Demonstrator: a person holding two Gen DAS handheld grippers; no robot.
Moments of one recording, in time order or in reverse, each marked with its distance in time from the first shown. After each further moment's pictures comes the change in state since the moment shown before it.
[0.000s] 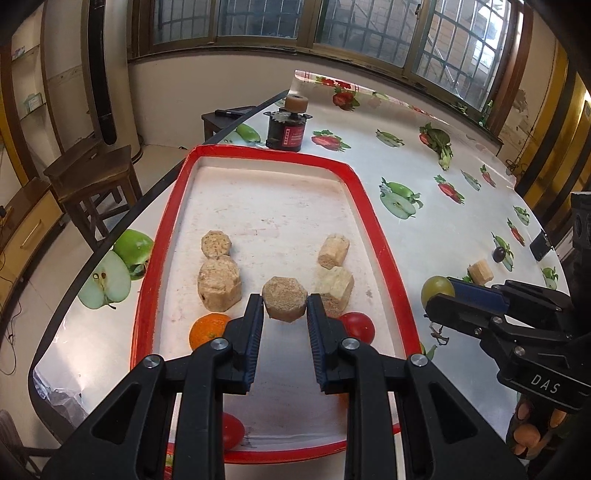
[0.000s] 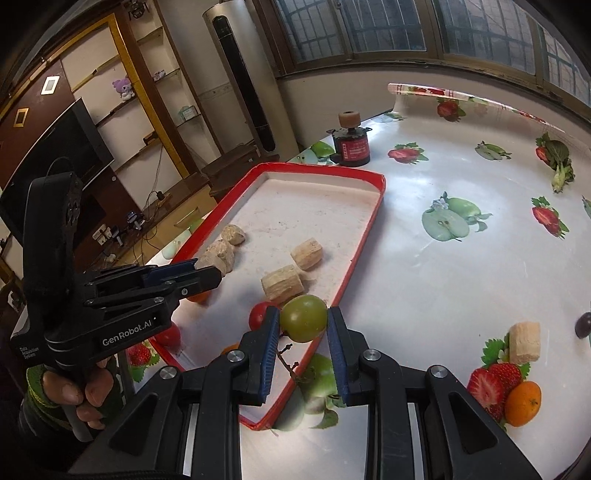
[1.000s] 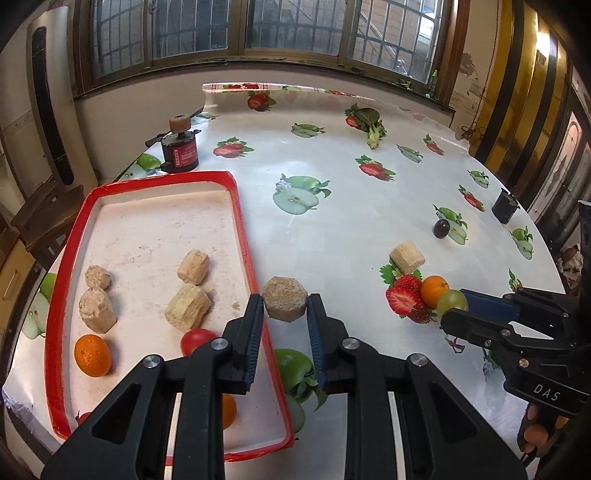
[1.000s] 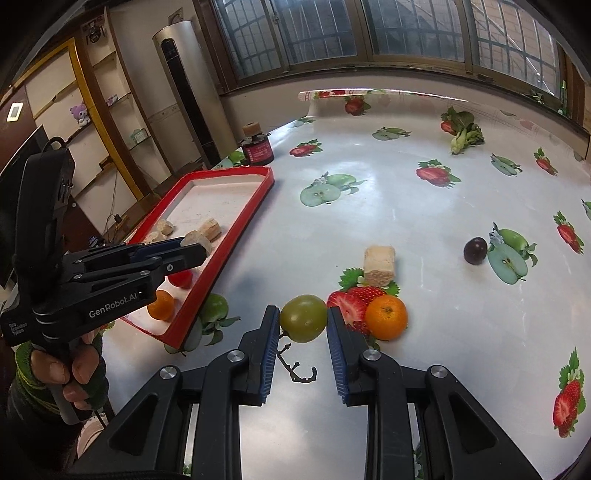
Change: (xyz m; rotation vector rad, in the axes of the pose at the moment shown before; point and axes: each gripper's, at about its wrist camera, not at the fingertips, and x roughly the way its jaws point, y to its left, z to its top) left arm 0.000 -0.108 -0.004 0.179 -0.022 -0.083; right arm -0.085 -0.076 -0.059 0.114 -0.051 -0.169
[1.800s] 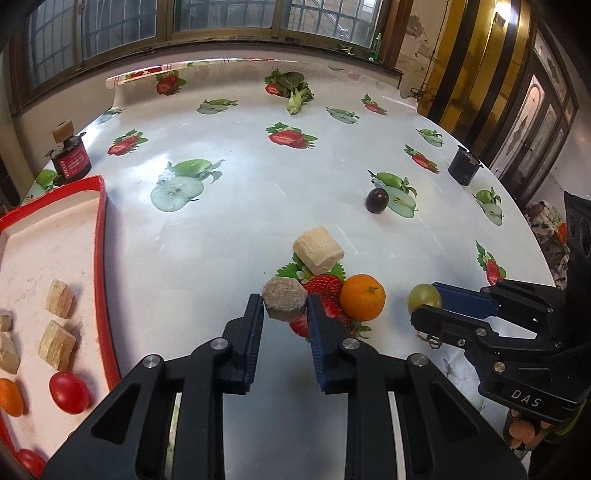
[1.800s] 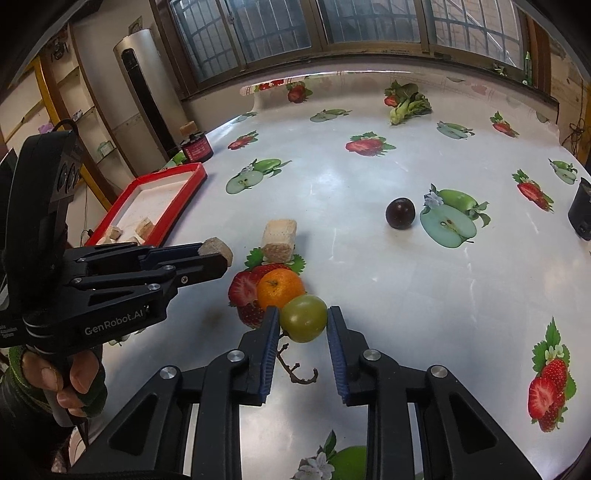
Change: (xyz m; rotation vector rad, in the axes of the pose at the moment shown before) left arm 0.050 -0.082 0.011 0.133 0.092 -0.161; right arm -0.003 -0.073 -0.023 0.106 0.011 -0.088
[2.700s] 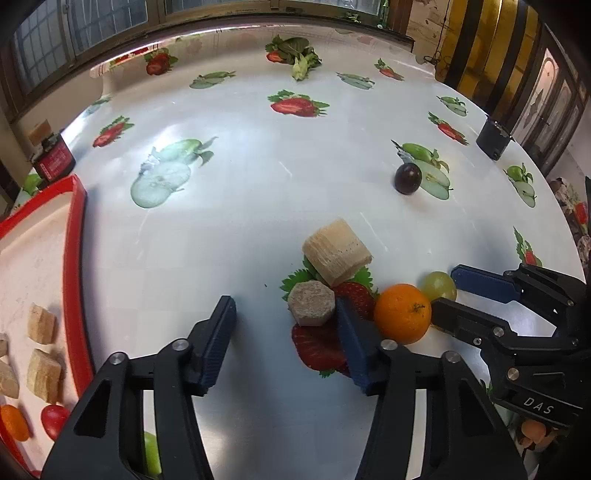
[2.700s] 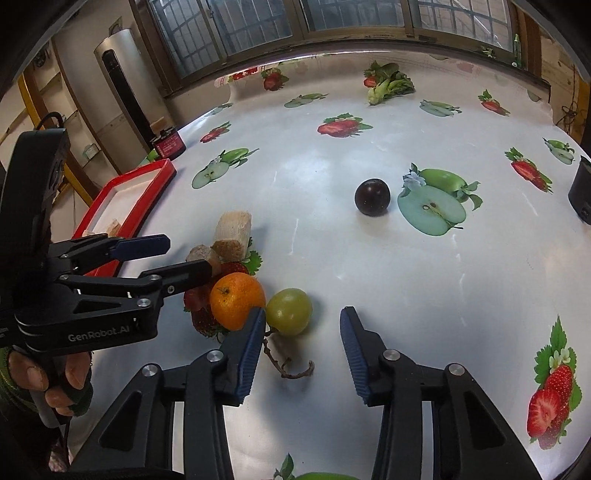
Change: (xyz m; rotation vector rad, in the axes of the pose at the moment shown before) left arm 0.052 -0.011 0.013 0.053 0.106 0.071; right arm 0.029 -0.031 0.004 0.046 0.042 -0.030
